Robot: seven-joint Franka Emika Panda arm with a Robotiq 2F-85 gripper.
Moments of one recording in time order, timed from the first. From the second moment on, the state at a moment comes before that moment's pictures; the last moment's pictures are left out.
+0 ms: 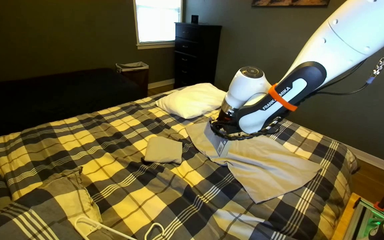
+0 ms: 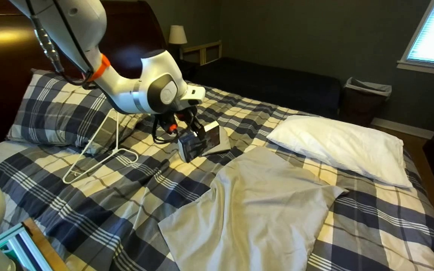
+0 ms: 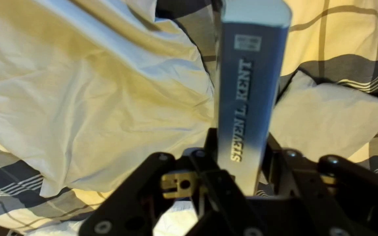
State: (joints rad) arm 0.64 0.27 -0.58 -2.34 -0.15 2.95 0.56
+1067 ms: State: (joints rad) arm -0.25 0.27 -0.09 -2.16 0.46 2.63 -0.33
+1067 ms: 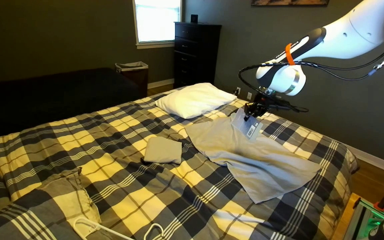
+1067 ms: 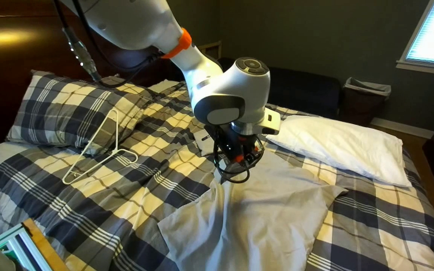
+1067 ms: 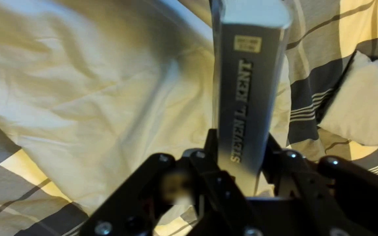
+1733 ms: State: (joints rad) arm -0.38 0.34 -0.01 -2.06 0.68 2.32 -0.68
